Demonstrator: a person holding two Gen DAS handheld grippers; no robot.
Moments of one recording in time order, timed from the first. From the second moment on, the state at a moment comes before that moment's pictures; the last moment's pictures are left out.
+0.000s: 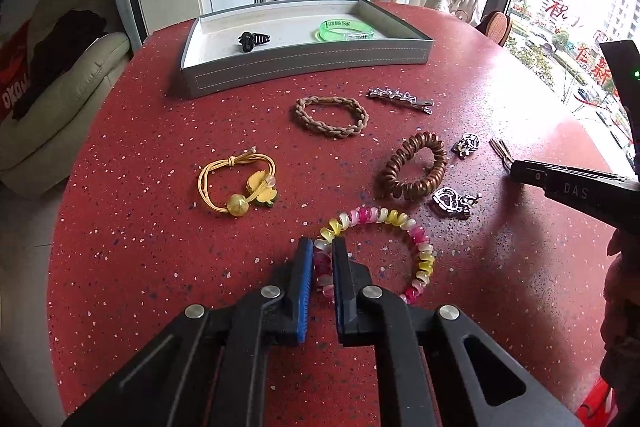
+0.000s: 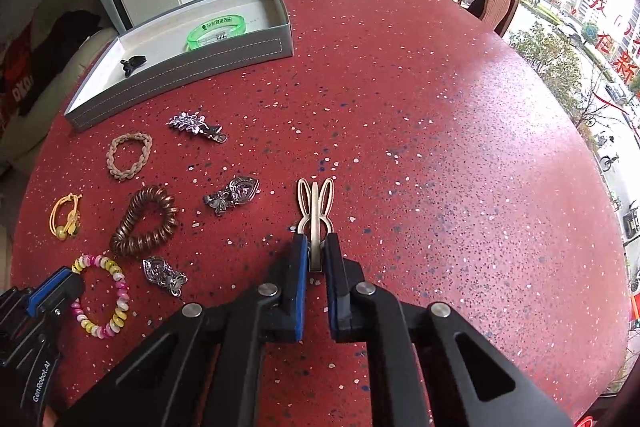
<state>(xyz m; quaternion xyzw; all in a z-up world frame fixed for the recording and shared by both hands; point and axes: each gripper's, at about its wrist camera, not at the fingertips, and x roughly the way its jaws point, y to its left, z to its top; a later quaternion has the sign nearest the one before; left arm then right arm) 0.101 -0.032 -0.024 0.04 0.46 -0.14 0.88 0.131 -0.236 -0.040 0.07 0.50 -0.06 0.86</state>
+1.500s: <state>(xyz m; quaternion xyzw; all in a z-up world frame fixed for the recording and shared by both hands) 0.136 -0.031 -0.046 0.07 0.49 -0.14 0.86 0.108 -0.239 -0.006 0.12 0.45 0.00 0.88</state>
